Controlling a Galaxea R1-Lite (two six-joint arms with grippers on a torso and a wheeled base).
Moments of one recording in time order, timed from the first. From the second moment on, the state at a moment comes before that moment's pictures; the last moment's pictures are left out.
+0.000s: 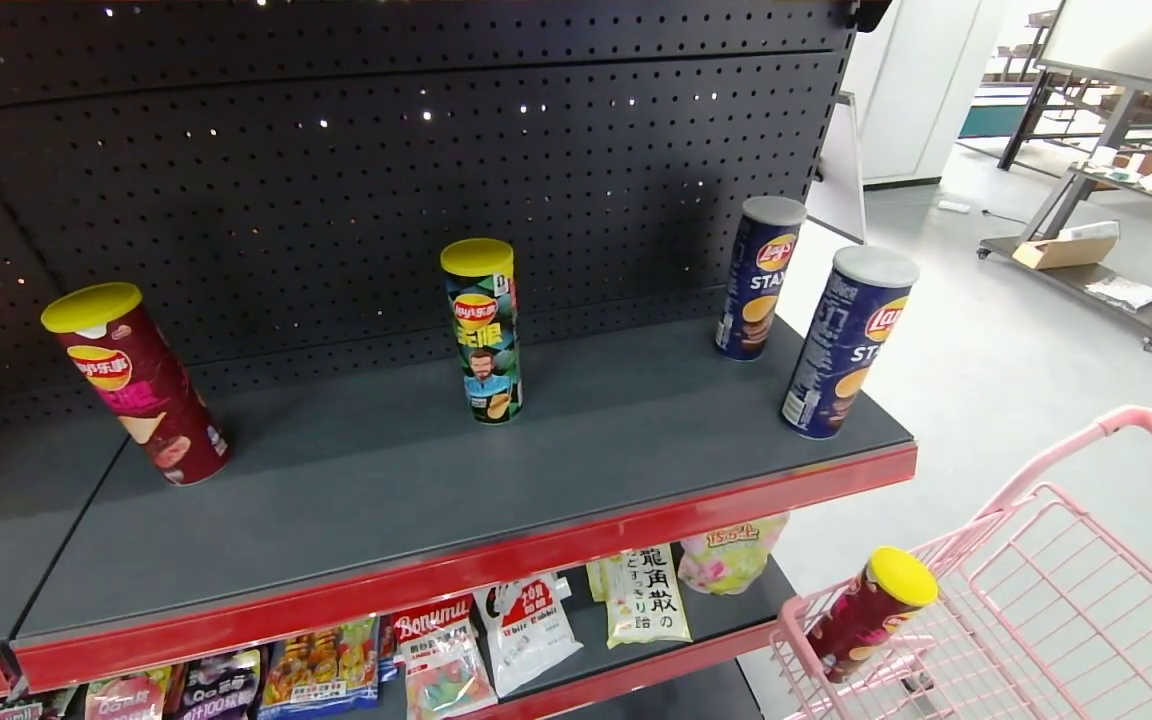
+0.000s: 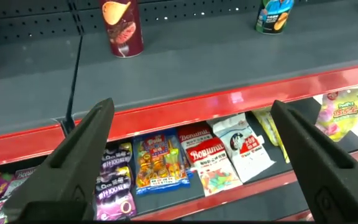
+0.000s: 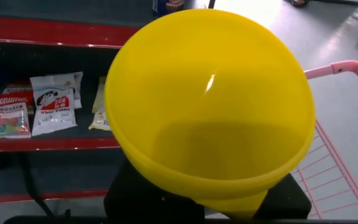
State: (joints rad) left arm 0.00 0.00 0.00 0.01 -0.01 0.02; right arm 0.06 0.09 -0.15 0.17 0.03 -0.18
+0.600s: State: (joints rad) left arm -0.02 0.17 -0.20 0.00 -0.18 -0.02; right arm 0.05 0.09 -0.13 0.18 0.01 -0.15
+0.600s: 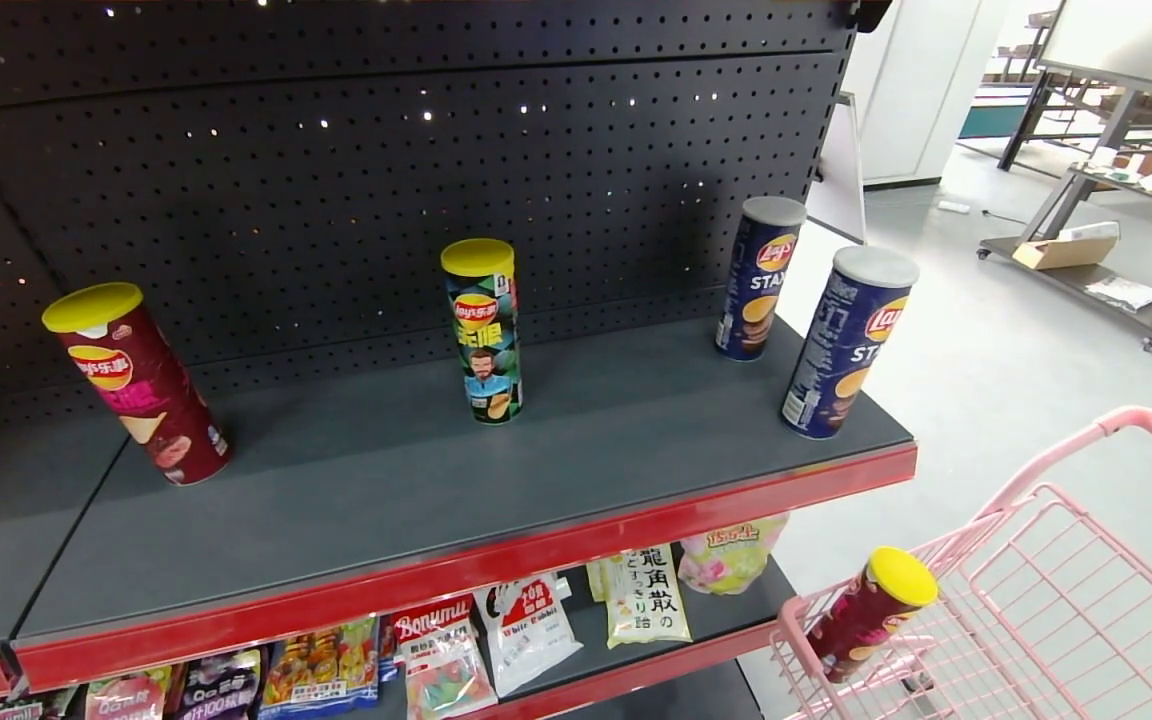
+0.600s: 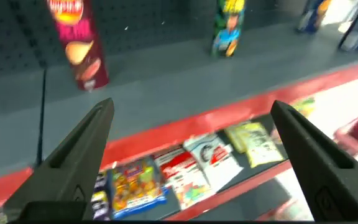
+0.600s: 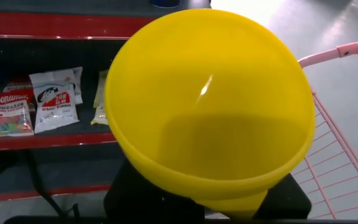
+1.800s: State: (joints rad) left arm -0.21 1.89 -0.94 -0.75 -0.71 0.24; right arm 0.04 0.08 -0.12 0.17 0.00 -0.10
